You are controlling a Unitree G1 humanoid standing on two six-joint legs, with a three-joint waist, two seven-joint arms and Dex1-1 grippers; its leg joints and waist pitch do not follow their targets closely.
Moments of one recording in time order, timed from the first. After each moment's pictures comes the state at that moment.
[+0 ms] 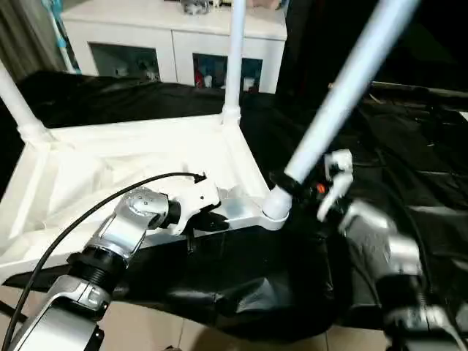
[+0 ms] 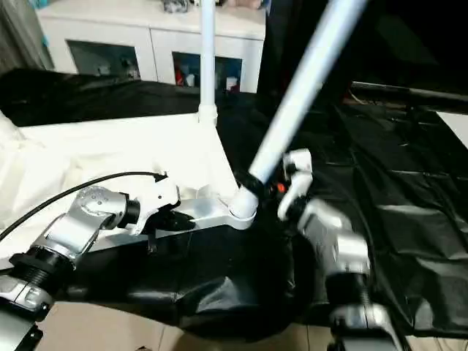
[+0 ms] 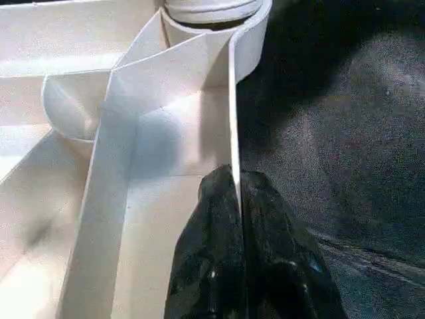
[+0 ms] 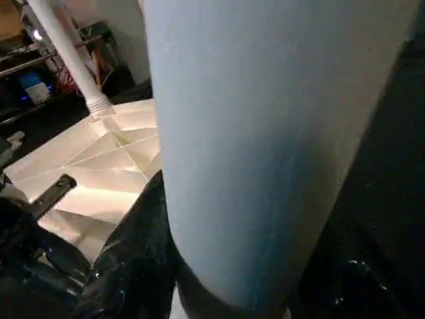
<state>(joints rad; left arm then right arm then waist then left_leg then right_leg) -0.59 0.40 -0.32 0.53 0.08 0.17 -1.11 -0.41 -0.20 -0.07 0.44 0.39 0.23 0.77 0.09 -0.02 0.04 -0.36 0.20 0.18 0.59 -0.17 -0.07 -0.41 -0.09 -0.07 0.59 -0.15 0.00</state>
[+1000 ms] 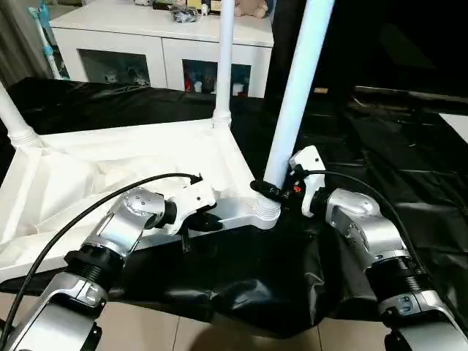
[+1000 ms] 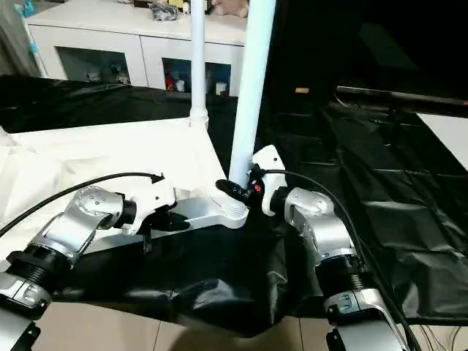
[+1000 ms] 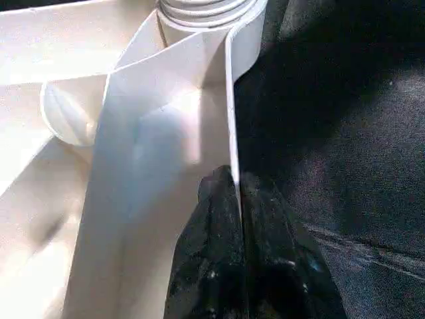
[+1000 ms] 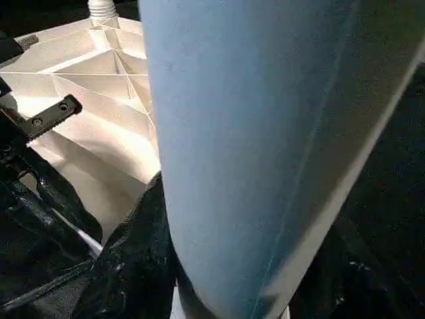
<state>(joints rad) -0.60 0.41 -0.33 0.56 0.10 0.15 -1.09 -0.54 -0.24 0.12 0.49 0.18 0.22 0.77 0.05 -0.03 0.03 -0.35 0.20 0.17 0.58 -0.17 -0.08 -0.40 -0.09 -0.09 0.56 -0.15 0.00</state>
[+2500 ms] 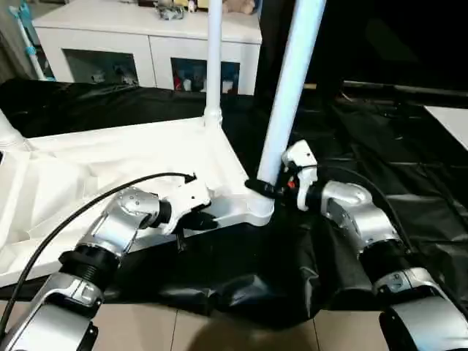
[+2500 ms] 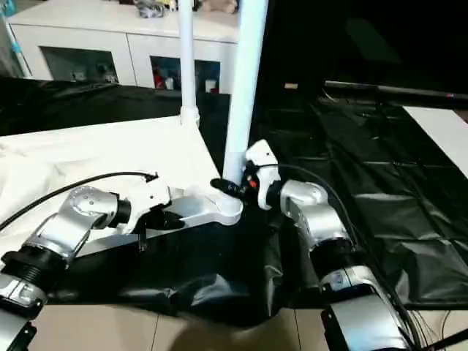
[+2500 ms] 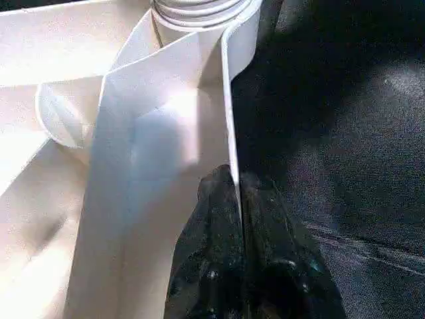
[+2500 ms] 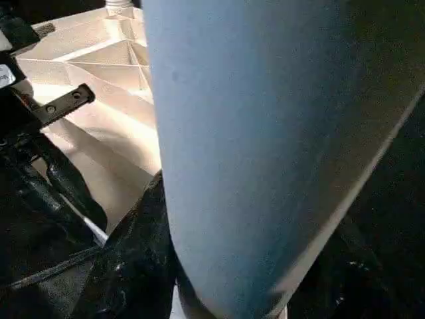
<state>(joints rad) -0.60 0.44 -0.32 0.59 0.09 0.13 -1.10 -0.66 -0.24 0.16 0.72 0.18 0.10 0.87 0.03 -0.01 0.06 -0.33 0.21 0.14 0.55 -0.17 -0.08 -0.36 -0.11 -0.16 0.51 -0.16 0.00</state>
